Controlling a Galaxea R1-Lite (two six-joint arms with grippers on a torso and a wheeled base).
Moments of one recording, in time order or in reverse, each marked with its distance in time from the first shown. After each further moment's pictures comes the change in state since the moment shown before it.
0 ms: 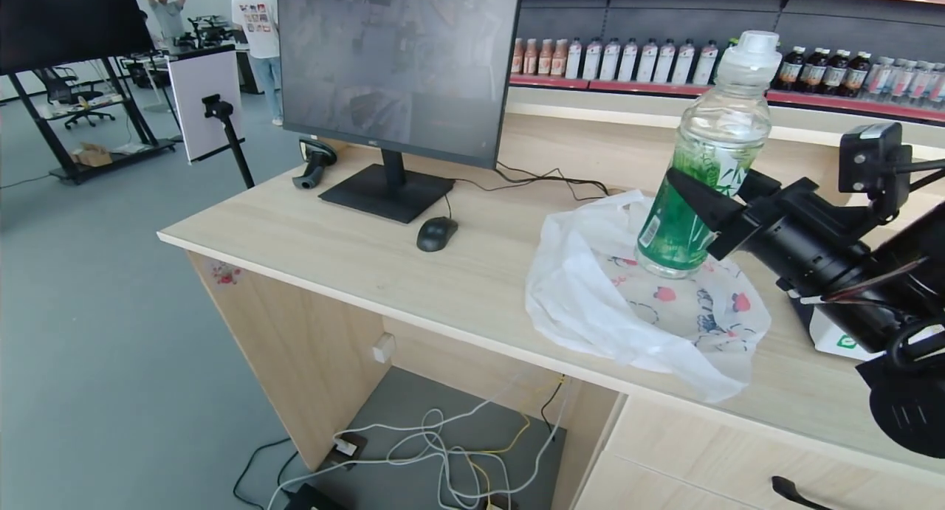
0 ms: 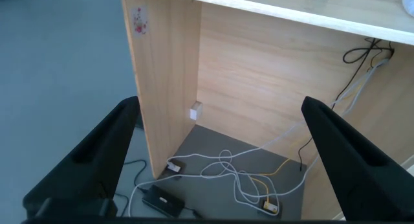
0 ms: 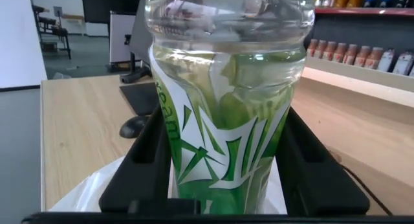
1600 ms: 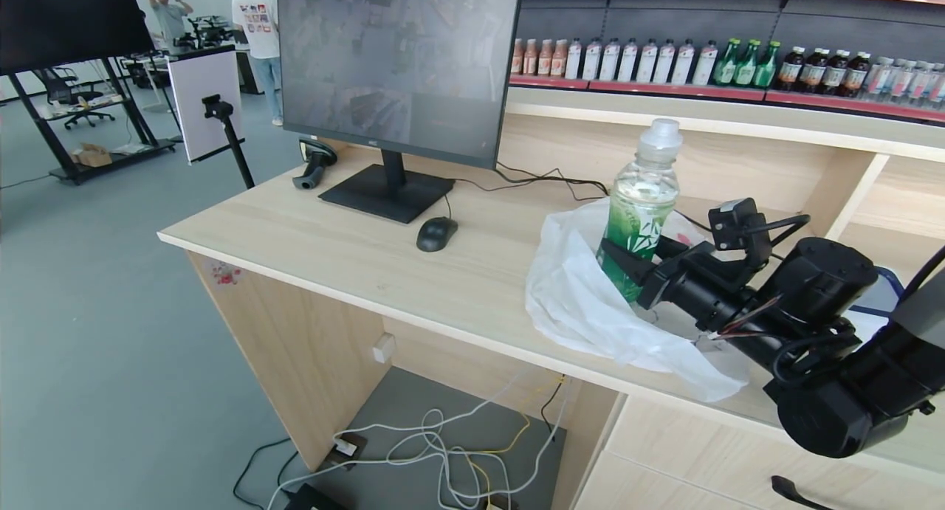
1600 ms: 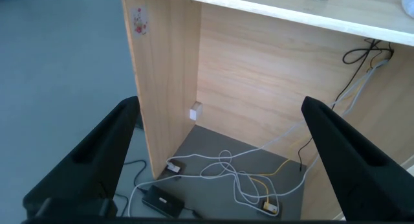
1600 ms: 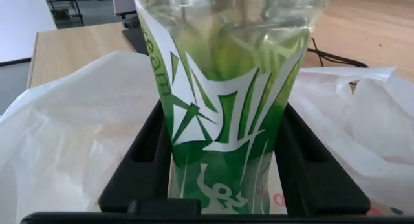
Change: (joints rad) left arm 0.000 0.000 0.000 -0.002 0.001 -0.001; right arm 0.034 0.251 -0.014 -0.001 0.001 0.007
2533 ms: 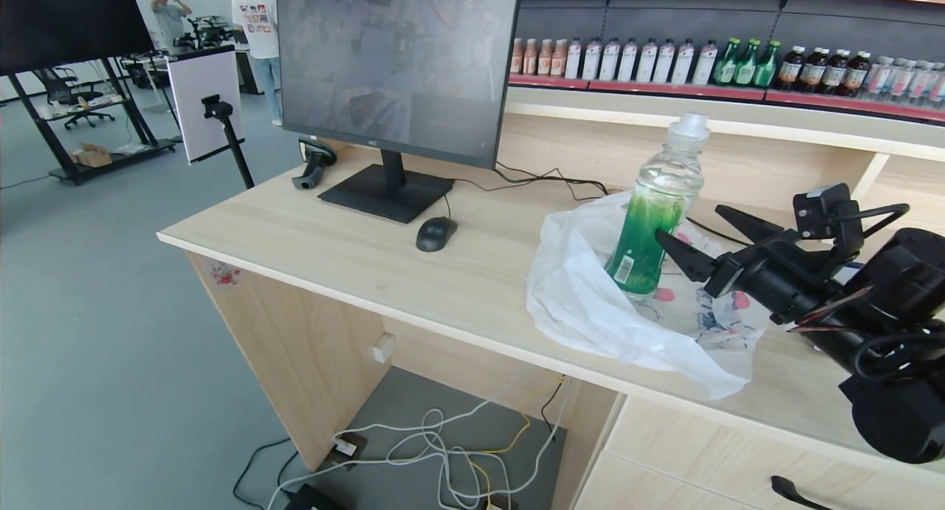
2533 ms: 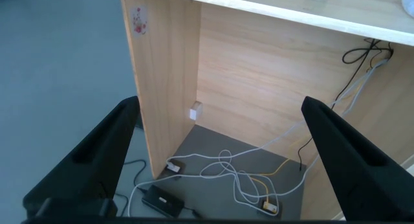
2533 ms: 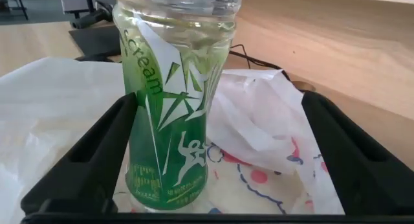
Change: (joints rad) left arm 0.001 0.000 0.000 0.001 0.000 -0.001; right arm -0.158 -0.140 0.099 0.002 0.000 -0.066
